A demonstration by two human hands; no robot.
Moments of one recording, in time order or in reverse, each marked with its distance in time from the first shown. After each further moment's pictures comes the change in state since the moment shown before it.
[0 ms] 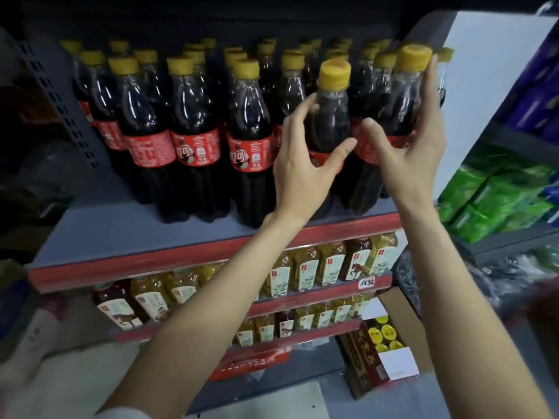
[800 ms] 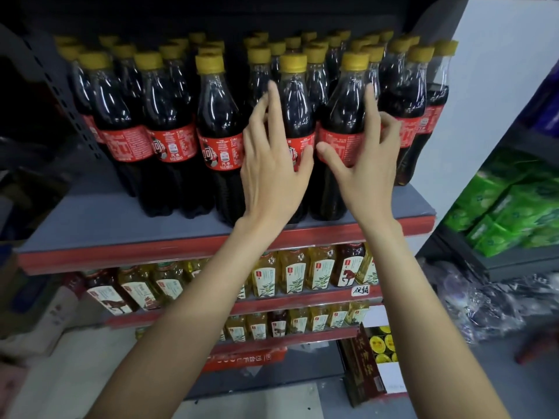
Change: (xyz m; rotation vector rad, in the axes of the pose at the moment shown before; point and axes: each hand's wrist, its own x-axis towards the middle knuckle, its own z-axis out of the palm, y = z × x) left_hand -0.001 -0.005 0.017 0.639 0.020 0.079; right_hand -0.011 0.045 0.017 -0.136 -0.195 -0.025
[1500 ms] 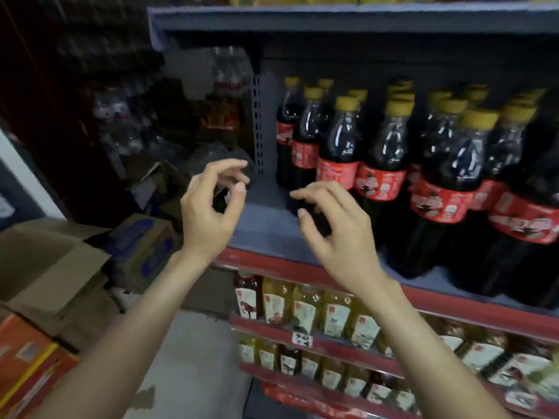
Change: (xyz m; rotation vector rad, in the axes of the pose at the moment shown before) left_hand -0.022 -0.231 -0.233 -0.071 0.204 0.009; right_hand -0.071 -0.212 0.143 0.463 -0.364 -0.469
